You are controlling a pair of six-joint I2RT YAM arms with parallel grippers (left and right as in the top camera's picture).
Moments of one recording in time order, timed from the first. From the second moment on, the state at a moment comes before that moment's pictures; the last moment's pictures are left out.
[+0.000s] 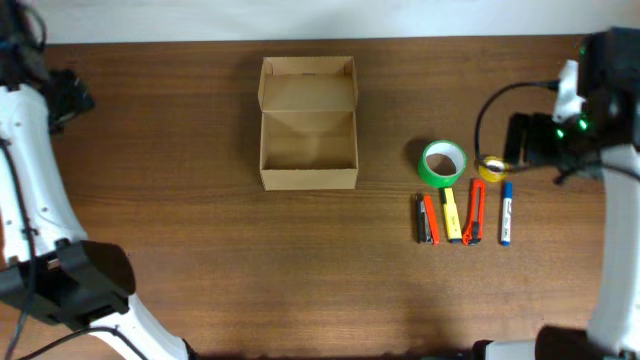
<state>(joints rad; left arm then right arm) 0.37 1.98 2.18 -1.36 -0.32 -0.22 -0.13 1.55 1.95 -1.63 0.08 0.10</state>
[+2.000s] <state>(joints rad) 0.42 1.98 1.96 -1.27 -0.32 -0.15 -0.09 2.38 2.41 -1.59 -0.10 0.03</state>
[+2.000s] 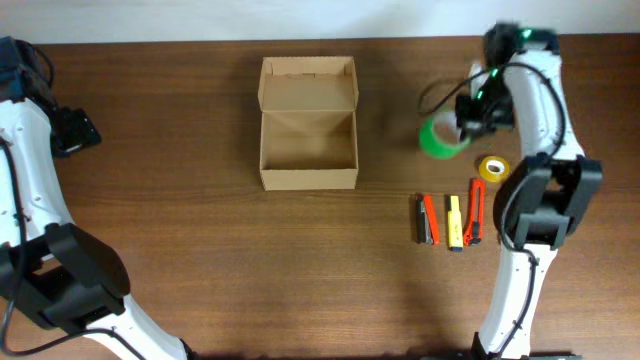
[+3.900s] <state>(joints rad) 0.42 1.98 1.96 -1.27 -0.32 -0.15 0.43 2.59 2.55 -1.46 -0.05 0.08</state>
